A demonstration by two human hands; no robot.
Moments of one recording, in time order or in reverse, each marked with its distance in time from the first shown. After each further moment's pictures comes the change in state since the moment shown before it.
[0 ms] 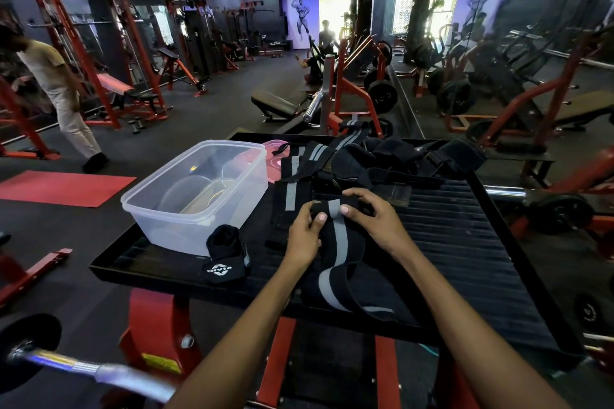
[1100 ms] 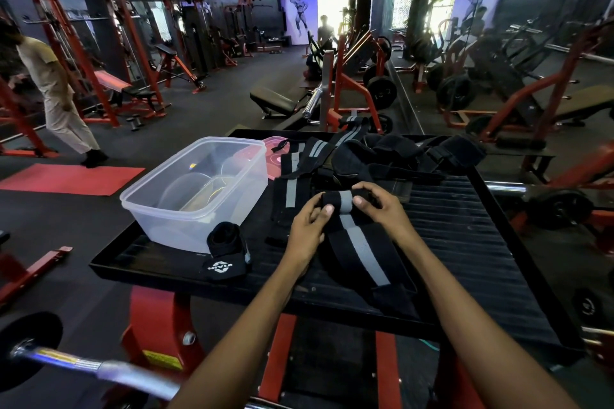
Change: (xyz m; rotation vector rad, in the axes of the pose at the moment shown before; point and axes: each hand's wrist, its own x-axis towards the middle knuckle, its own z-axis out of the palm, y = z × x) left_hand -0.006 0.007 0.002 -0.179 -0.074 -0.056; right_hand 0.006 0.005 -0.009 -0.026 0.038 0.013
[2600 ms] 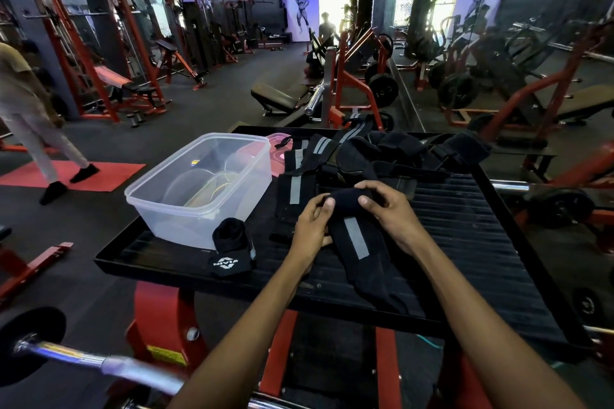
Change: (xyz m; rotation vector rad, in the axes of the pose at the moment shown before) left_hand -0.007 0.009 0.001 -0.015 0.031 -0.031; right_hand -0.006 -0.005 0.001 0.131 -0.012 0.051
